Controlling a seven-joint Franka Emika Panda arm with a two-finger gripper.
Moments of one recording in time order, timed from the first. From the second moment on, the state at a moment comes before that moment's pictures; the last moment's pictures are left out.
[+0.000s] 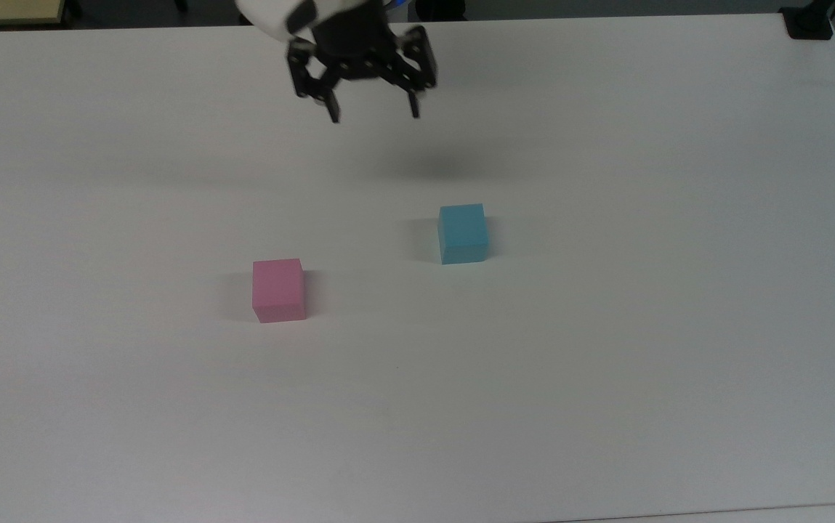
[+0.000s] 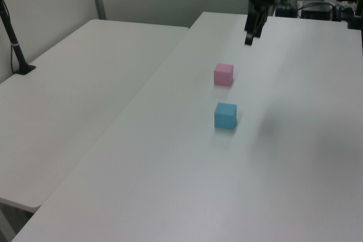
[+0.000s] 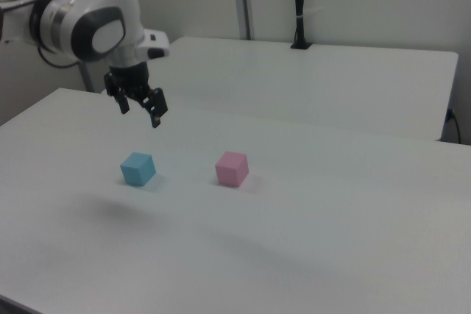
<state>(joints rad) -0.03 0.01 0.09 -1.85 0.17 2.00 0.03</state>
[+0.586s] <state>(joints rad) 0.07 0.14 0.12 -1.88 0.04 2.09 0.24</state>
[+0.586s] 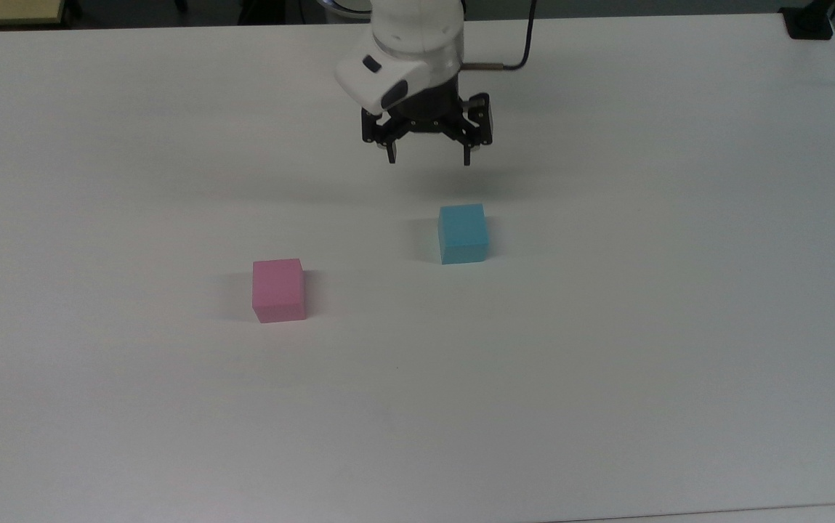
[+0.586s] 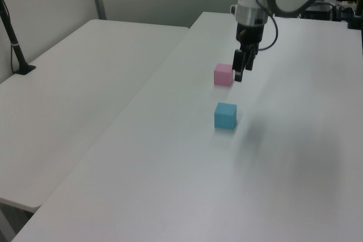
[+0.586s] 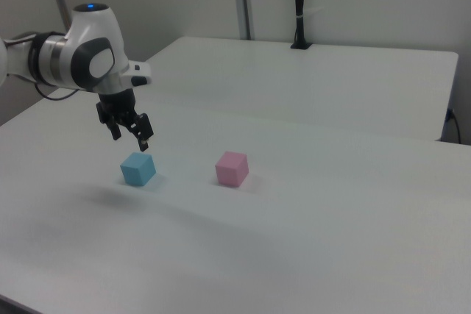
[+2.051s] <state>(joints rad) 0.20 0.39 0.12 -1.76 -0.15 2.10 0.46</state>
